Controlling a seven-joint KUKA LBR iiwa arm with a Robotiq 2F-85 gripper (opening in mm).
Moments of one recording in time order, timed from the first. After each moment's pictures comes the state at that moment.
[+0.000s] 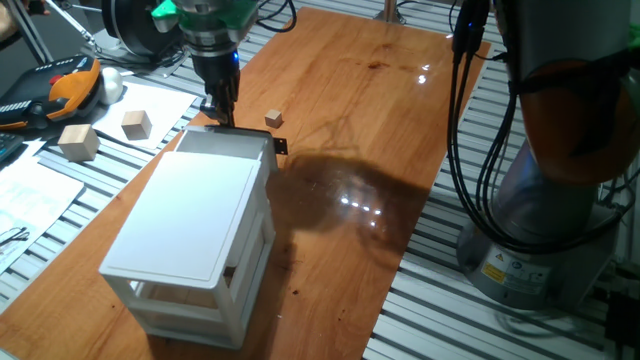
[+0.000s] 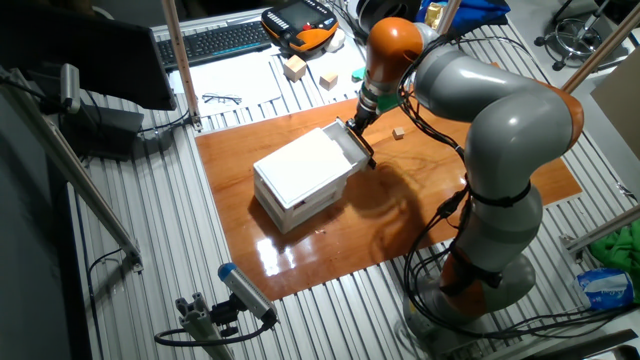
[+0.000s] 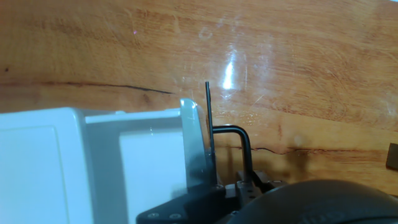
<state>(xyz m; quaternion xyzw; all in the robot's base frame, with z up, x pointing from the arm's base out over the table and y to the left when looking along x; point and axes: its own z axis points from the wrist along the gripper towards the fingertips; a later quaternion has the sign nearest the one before) 0.555 0.069 0.184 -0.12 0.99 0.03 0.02</state>
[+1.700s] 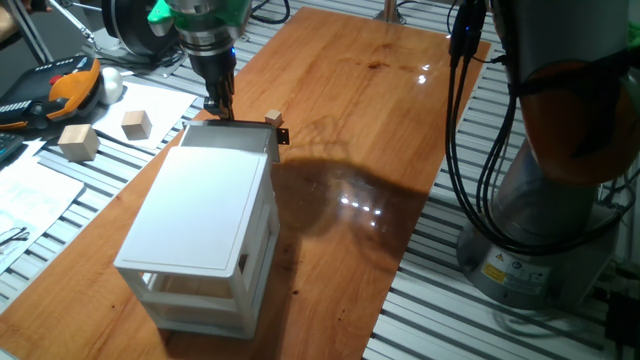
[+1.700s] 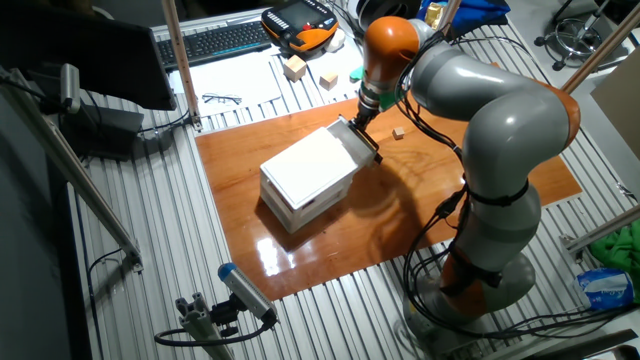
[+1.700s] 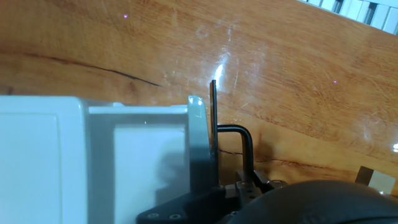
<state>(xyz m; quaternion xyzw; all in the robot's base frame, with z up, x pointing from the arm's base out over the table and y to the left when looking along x) 0.567 0.051 0.185 -0.19 0.98 -0.01 0.02</state>
